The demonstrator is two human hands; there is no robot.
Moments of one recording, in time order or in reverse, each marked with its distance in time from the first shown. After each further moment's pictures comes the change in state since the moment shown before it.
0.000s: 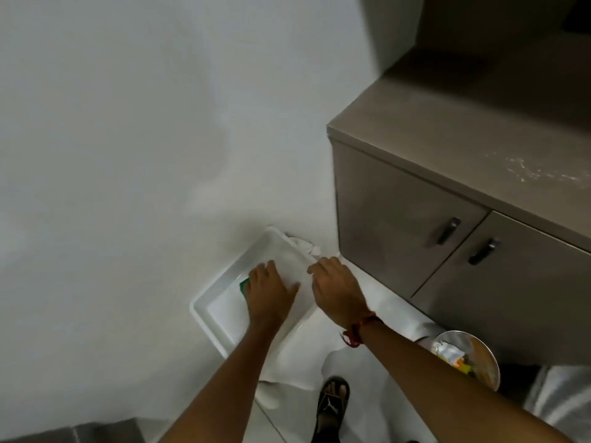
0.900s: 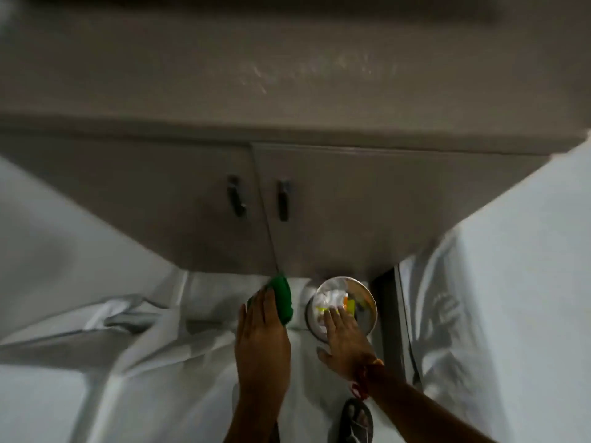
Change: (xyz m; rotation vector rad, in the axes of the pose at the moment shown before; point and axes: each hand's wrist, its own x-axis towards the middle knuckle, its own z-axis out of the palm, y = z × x) left_hand -0.084 0.220 0.211 -0.035 -0.078 0.763; right_hand -0.307 0.258 0.086 -0.172 -0.586 0.879
